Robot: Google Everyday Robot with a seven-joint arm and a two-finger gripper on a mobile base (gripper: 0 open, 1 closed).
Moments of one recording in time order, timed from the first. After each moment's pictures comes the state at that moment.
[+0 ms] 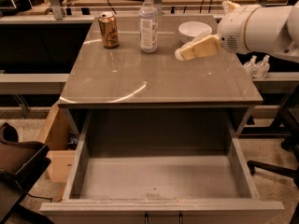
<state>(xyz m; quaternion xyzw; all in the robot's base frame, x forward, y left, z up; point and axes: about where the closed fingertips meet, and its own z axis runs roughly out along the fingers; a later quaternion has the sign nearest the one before) 0.630 -0.135 1.002 -0.39 0.71 0.06 0.58</state>
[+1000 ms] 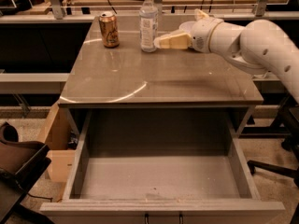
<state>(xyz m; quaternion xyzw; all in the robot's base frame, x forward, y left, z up) 0.739 -0.090 0.964 -0.33 0.66 0.19 0.65</state>
